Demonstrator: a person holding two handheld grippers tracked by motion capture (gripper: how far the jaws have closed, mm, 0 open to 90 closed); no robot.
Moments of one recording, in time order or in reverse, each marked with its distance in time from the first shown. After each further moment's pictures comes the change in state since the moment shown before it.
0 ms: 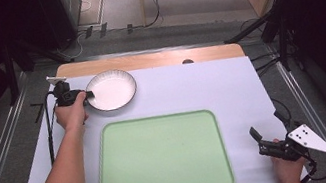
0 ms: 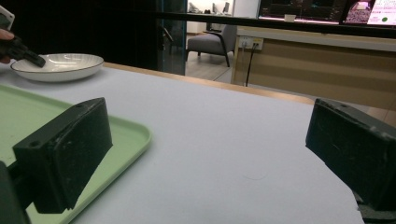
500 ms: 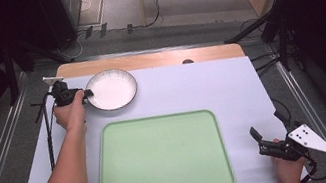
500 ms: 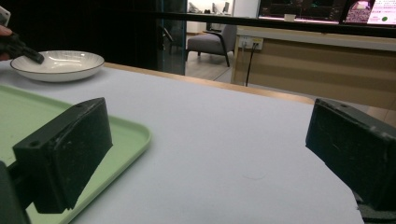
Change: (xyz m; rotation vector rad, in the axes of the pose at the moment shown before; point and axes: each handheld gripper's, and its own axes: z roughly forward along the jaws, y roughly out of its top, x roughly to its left) left arm -0.002 0.001 -0.007 -0.022 -0.042 -0.071; right arm 0.000 0.000 0.000 0.002 0.000 0.003
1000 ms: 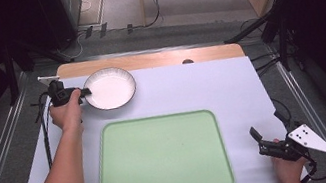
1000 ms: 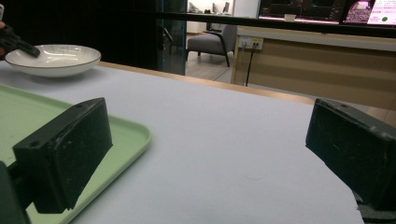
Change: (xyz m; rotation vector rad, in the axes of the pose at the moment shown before) left arm -0.001 0.003 -0.014 -0.007 -0.051 0.006; right arm 0.000 0.000 0.000 0.000 0.000 -0.001
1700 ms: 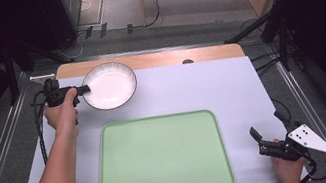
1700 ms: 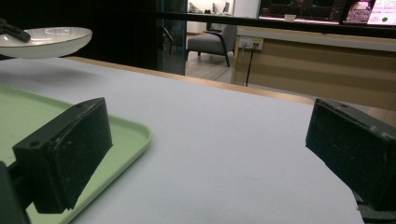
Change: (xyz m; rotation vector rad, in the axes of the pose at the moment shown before) left arm -0.012 -0.006 -0.027 0.001 -0.121 0.047; right arm 0.000 0.000 0.000 -0.001 0.000 -0.003
